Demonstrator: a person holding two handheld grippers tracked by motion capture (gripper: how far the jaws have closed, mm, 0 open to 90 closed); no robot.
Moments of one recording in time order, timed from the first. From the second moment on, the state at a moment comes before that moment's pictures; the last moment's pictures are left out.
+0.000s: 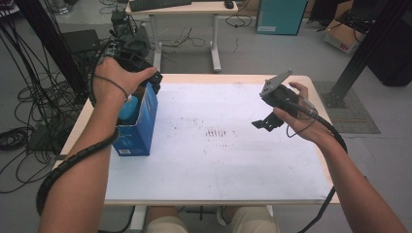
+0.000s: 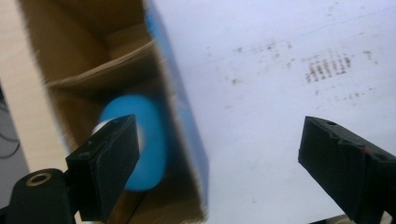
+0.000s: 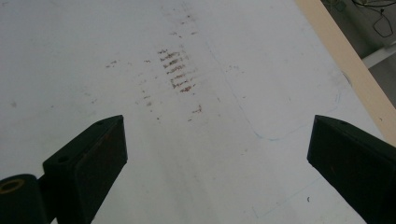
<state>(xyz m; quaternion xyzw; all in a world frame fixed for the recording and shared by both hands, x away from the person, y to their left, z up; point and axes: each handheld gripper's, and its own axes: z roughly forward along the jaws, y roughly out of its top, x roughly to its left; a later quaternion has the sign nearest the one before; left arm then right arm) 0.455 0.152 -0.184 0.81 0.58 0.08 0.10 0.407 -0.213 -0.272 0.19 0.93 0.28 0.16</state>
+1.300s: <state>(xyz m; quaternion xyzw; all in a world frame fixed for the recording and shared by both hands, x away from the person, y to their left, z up) 0.505 0.075 -0.225 0.83 0.54 0.07 0.13 0.419 -0.224 -0.270 0.19 0.94 0.25 0.15</state>
